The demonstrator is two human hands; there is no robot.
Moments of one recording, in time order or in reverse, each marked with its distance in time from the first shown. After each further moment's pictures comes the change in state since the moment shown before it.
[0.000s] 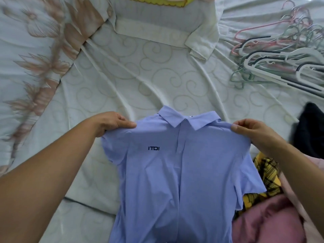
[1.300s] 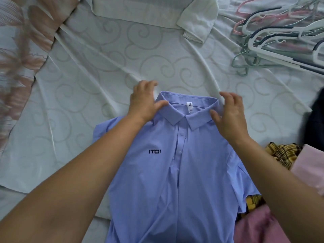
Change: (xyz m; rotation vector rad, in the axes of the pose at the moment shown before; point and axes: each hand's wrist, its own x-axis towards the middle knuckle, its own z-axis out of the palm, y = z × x) left_hand 0.066 0.082 0.085 0.490 0.583 0.525; right_hand 0.060 0.005 0.058 -0.488 0.452 -0.305
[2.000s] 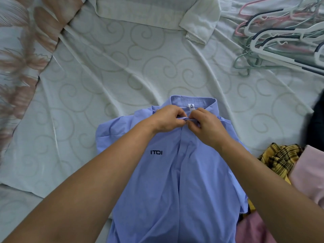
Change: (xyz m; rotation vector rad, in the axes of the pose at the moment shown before) left_hand -0.021 0.036 0.008 -0.290 -0.543 0.101; right_hand -0.018 -0.044 0.019 0.042 -0.268 -0.272
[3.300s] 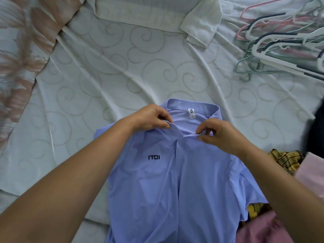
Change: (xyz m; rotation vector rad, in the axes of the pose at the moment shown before) left_hand -0.006 -0.030 -0.034 -0.196 -0.067 -0.005; right_hand -0.009 0.029 -0.029 0.171 -0.195 -0.010
